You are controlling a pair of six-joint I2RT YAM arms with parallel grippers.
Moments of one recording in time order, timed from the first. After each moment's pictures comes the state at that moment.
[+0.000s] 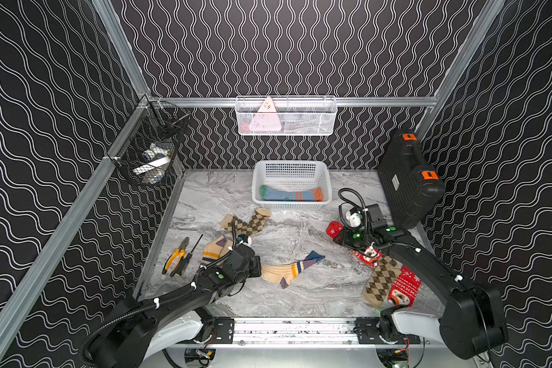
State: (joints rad) left arm -0.63 1.08 0.33 -0.05 -0.10 -0.74; right arm 0.34 1.30 0.85 -0.58 -0.32 0.52
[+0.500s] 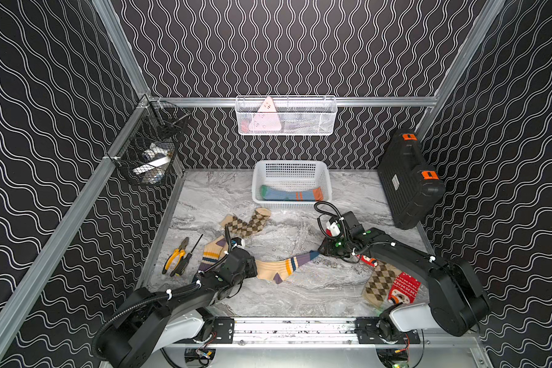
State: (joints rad) left arm -0.55 1.12 0.22 0.12 -0.13 -0.76; right arm 0.50 1.42 0.79 -0.44 -0.28 0.53
